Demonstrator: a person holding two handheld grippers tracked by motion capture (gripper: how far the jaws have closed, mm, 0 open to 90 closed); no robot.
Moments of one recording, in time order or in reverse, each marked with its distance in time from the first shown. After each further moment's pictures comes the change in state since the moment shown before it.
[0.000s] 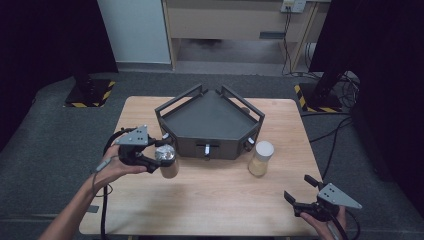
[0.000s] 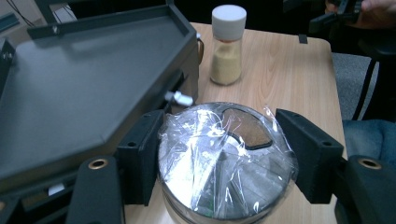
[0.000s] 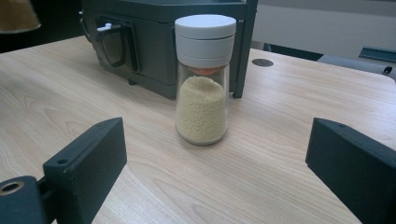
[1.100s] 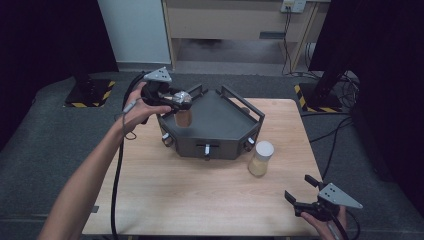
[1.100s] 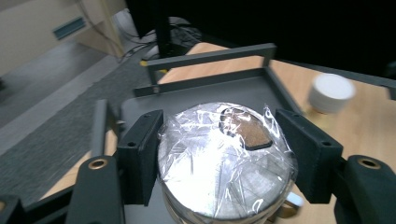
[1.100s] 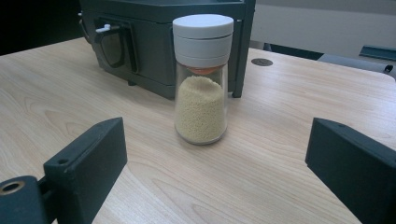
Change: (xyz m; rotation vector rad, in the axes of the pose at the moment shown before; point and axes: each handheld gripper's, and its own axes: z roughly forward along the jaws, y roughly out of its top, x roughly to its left) left arm 0.078 0.100 0.035 0.020 0.189 -0.082; right arm -0.002 -0.001 0.000 -0.001 0.000 0.010
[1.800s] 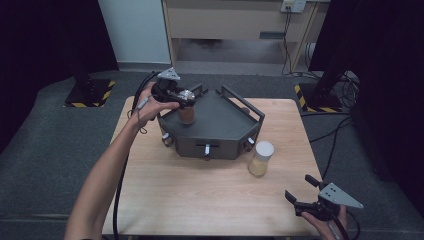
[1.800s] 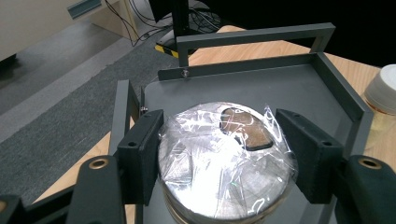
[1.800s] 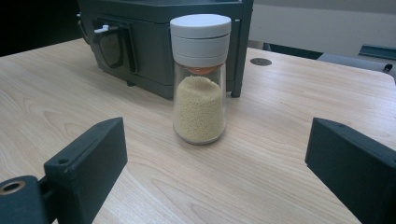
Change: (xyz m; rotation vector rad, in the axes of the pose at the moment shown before) left arm 0.021 -0.011 0.044 0.048 0.044 -0.046; right arm -0.001 -0.001 0.000 -0.002 -0.002 0.007
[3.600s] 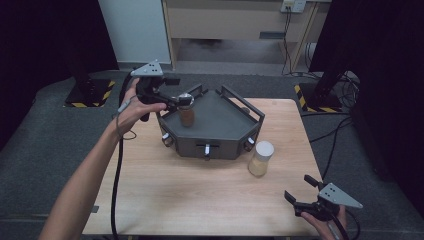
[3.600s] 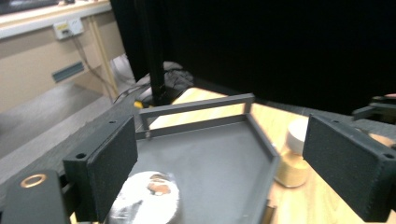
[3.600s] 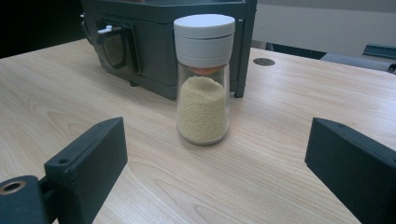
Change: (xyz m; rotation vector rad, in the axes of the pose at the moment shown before) left arm -0.029 -0.018 -0.071 -0.263 -0.110 0.050; right arm -0.001 0.000 0.001 0.001 0.012 0.002
